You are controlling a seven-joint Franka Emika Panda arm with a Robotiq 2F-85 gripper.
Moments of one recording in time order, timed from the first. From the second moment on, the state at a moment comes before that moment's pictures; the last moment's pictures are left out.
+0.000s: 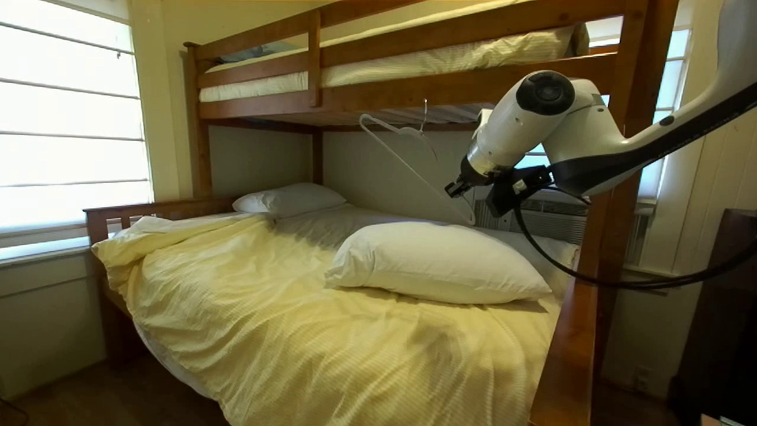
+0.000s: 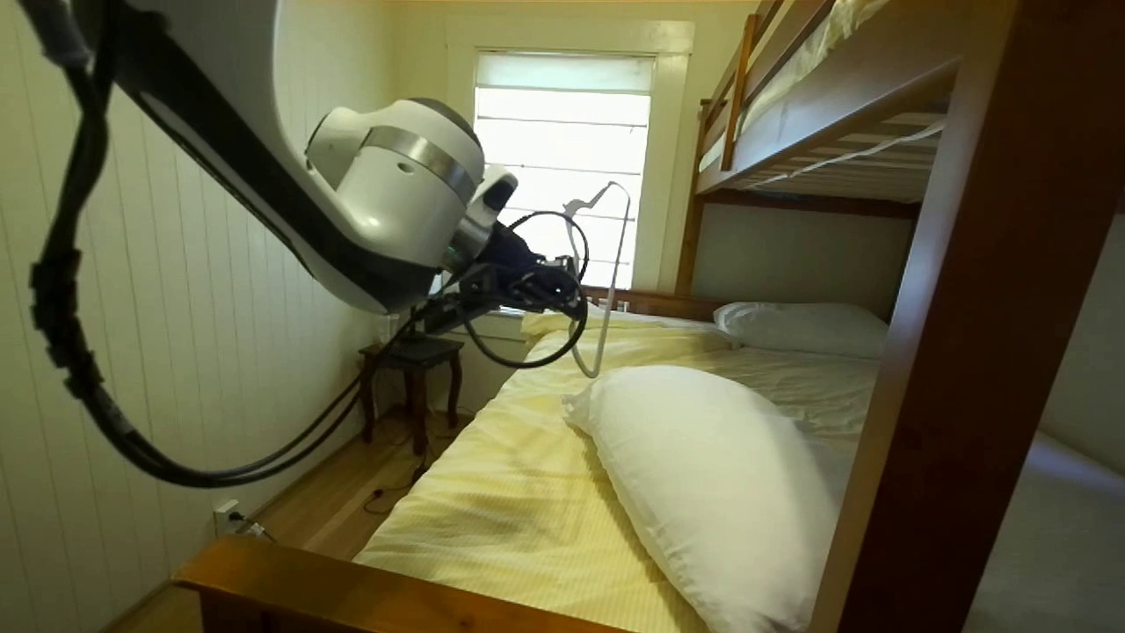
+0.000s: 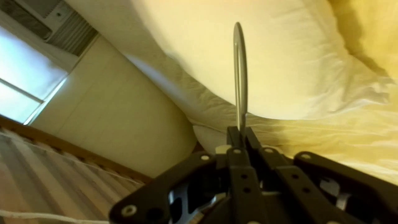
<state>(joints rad) 0.08 -0.34 -0.03 -2.43 -1.43 2.50 1.21</state>
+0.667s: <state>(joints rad) 0.09 -0.26 -0.23 -2.58 -1.29 3.12 1.12</state>
